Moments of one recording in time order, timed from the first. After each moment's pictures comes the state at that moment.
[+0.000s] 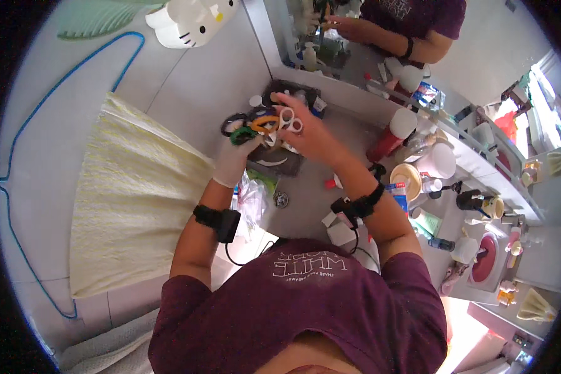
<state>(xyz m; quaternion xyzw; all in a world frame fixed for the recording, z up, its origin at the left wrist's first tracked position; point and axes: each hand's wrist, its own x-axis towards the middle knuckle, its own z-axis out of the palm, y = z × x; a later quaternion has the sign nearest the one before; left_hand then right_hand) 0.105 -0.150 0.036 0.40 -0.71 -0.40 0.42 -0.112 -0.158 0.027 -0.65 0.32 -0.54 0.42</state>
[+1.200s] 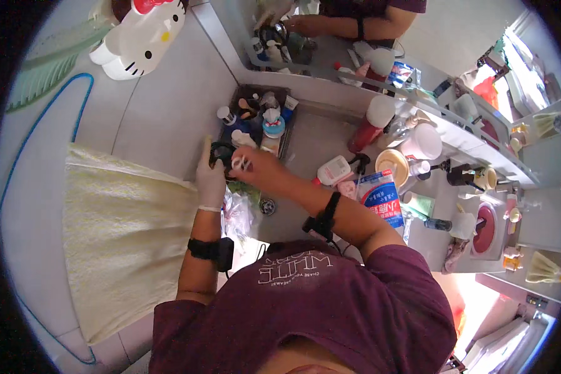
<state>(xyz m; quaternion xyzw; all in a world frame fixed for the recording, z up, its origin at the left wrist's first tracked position) 0.110 -0.153 0.000 0.61 -0.66 -0.26 0.36 -0.056 -0.130 -0.020 -0.66 0.48 -0.42 0.40</state>
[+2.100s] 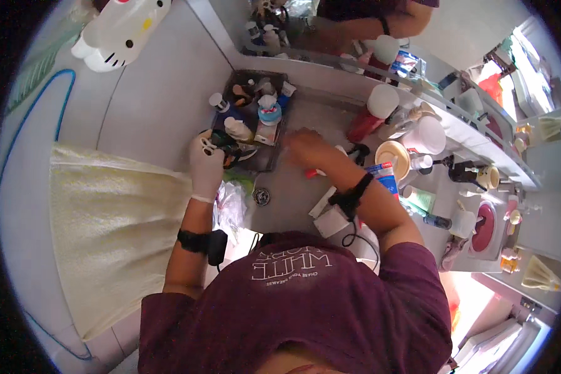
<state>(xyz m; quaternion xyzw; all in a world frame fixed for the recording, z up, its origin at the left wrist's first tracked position) 0.101 -0.154 0.007 0.61 -0.65 -0.29 0.34 -0.159 -0.136 -0.049 -0.82 0.53 0.00 0.21</state>
